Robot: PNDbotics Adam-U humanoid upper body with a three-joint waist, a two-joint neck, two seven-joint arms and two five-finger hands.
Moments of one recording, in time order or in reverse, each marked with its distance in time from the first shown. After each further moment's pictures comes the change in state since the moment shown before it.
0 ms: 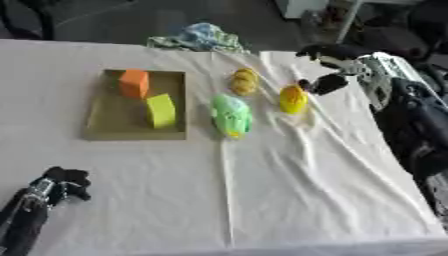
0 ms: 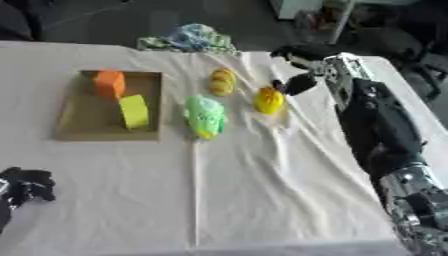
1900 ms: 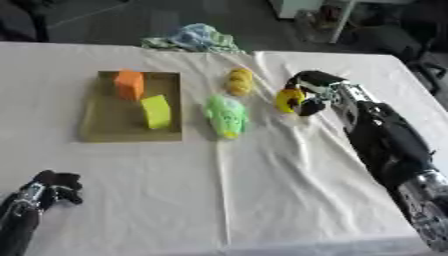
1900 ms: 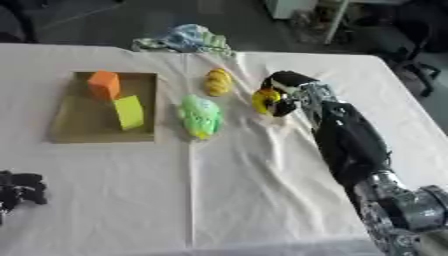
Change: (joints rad) left arm 0.000 0.000 0.003 0.000 0.000 0.000 0.004; right arm -0.015 0.122 -0.031 0.100 0.178 0.060 -0.295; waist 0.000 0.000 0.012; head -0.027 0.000
